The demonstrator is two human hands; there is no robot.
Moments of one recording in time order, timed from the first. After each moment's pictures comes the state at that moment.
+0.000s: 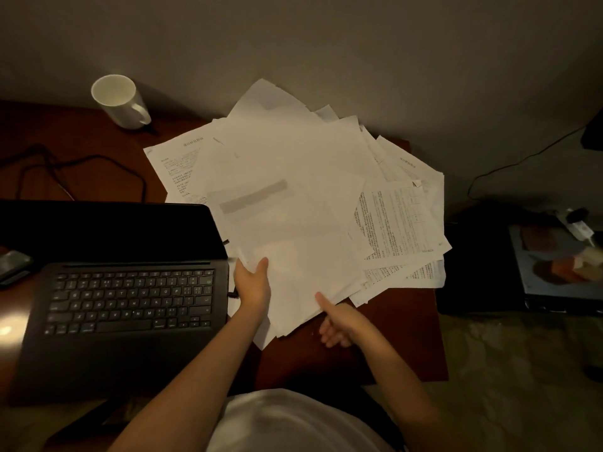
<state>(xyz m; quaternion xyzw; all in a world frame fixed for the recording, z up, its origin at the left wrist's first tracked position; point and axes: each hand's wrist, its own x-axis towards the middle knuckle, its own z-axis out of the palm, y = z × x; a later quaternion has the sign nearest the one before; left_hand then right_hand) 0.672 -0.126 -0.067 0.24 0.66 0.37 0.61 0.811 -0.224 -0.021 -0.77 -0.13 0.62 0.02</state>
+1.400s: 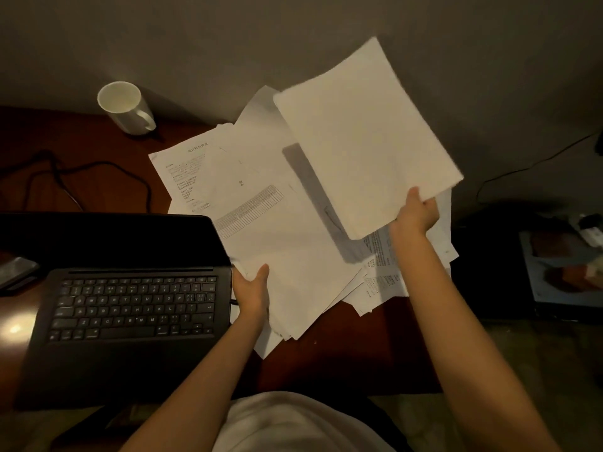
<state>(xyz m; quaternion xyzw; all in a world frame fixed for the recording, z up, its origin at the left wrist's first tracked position) 0.669 -0.122 -0.061 0.21 0.66 0.37 0.62 0.926 -0.090 0.041 -0.69 0.06 0.22 0.68</state>
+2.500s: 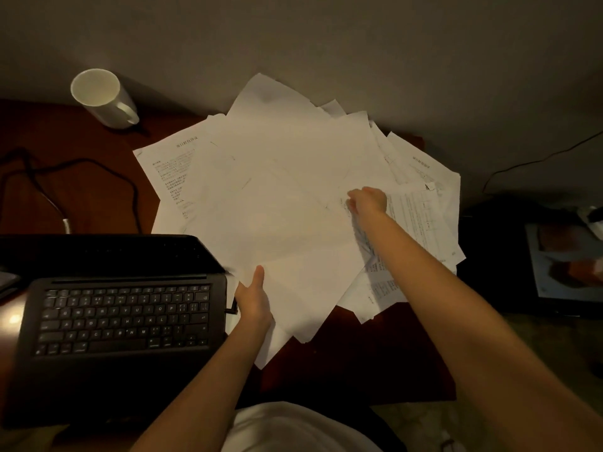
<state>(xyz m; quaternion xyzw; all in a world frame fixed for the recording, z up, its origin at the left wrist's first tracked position) 0.682 -0.112 -0.073 0.08 0.68 0.34 0.64 0.929 -0.022 -0.041 -0.80 0.00 0.43 0.42</state>
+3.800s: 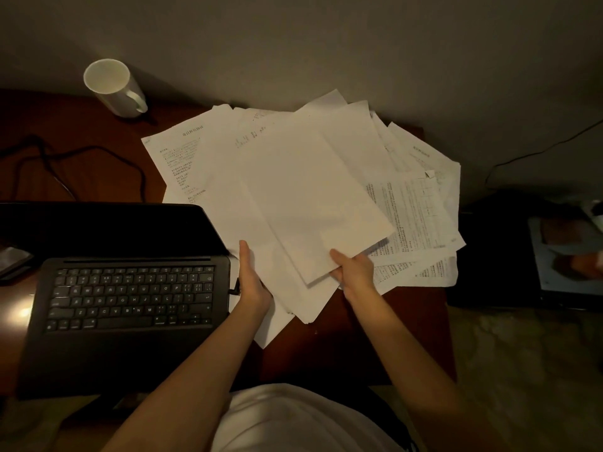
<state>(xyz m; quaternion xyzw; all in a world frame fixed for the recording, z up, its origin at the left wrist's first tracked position) 0.671 -0.117 -0.063 -0.02 0.57 0.34 0.75 0.836 -0.165 -0.047 -0.73 0.07 0.49 0.47</state>
